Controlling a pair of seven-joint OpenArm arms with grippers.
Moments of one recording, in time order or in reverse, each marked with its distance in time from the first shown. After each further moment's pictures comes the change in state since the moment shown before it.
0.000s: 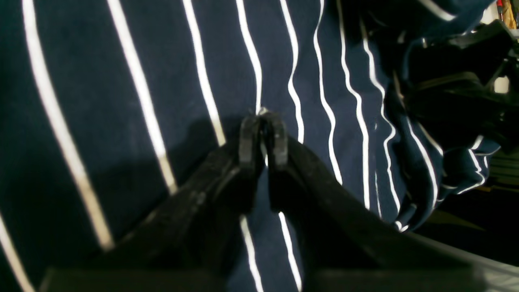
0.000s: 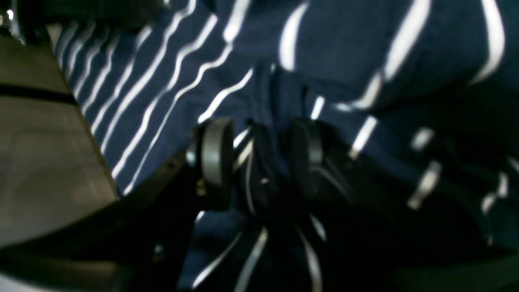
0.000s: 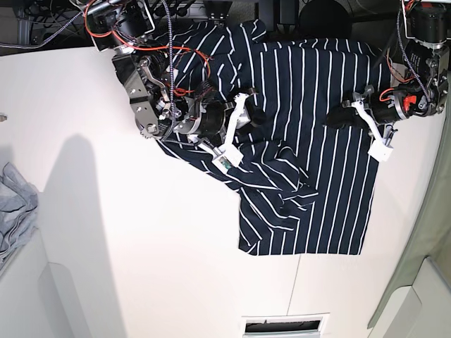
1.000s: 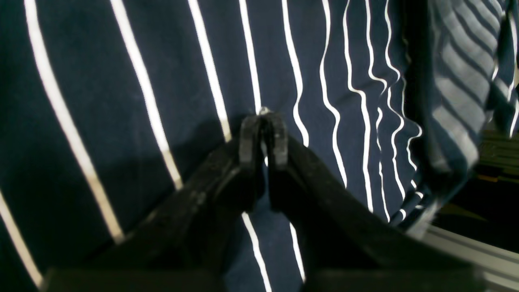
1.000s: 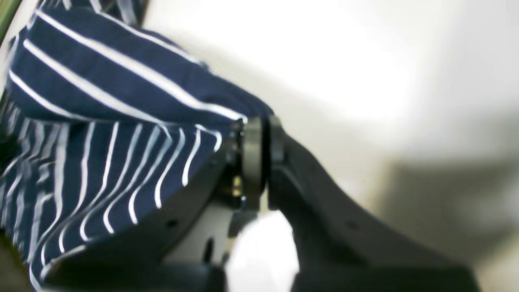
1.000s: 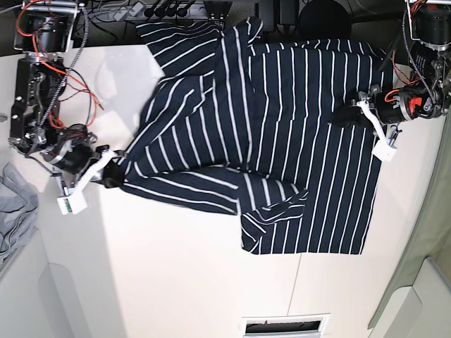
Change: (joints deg) left arm 0.0 -1.5 0.0 0.0 -0.4 0.0 1.9; right arm -0.2 15.2 31.9 13.6 8.8 0.7 -6.9
